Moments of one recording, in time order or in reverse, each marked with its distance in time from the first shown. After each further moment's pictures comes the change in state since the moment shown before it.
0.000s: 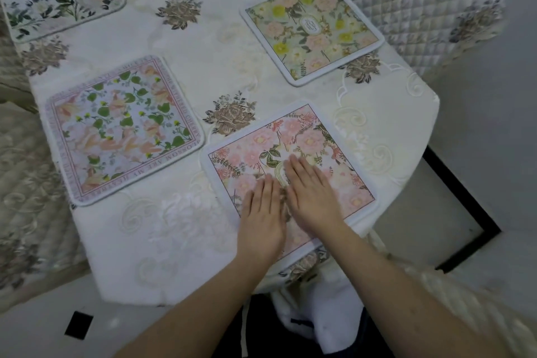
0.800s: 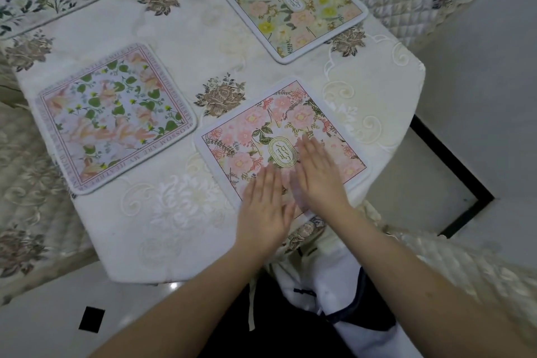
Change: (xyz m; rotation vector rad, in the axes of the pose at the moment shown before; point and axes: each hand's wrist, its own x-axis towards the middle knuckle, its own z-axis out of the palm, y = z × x) left_hand -0.032 0.005 -0.004 0.007 -0.065 0.135; right_hand -0.036 0.001 -0.012 0.119 0.119 0.116
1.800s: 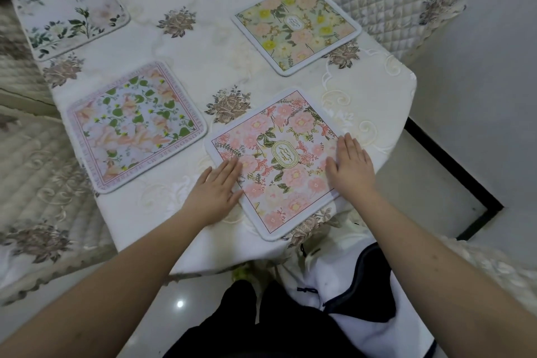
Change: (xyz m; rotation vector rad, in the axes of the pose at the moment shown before) left_hand 0.012 -0.125 -0.038 0.203 -0.230 0.049; right_hand 0.007 0.062 -0.021 -0.093 -0.048 0.322
